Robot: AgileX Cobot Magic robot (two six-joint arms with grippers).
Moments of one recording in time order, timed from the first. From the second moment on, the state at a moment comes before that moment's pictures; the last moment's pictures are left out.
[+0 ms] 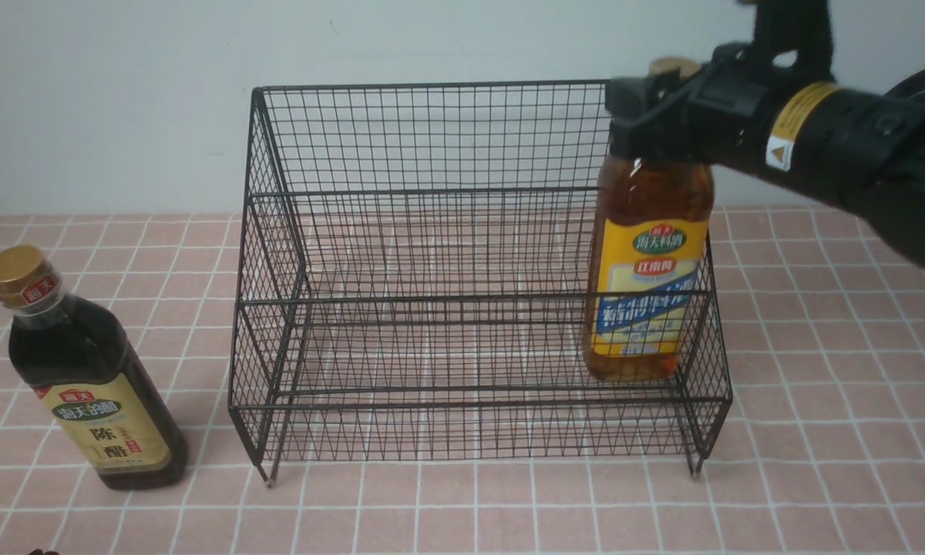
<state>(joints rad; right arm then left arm) 0.39 1.56 -1.12 -0.48 -0.04 0.54 -0.10 -0.01 0.03 -0.06 0.37 0.15</state>
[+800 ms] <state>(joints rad) 0.41 1.08 -1.14 -0.46 0.36 0.52 -0.10 -0.01 0.03 -0.06 0.37 0.15</state>
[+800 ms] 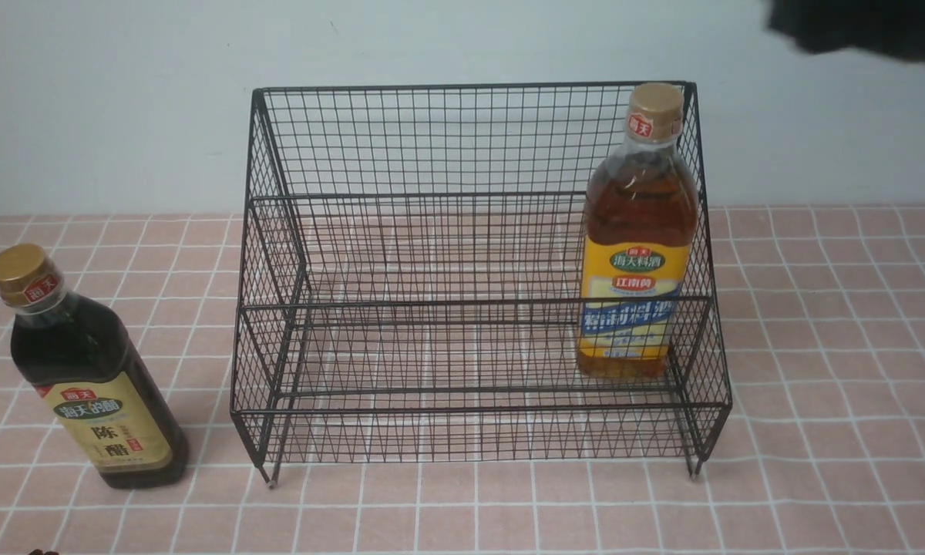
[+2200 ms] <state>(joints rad) 0.16 0.39 -0.80 0.27 0.54 -0.25 -0.10 -0.01 0.03 -0.06 0.37 0.15</state>
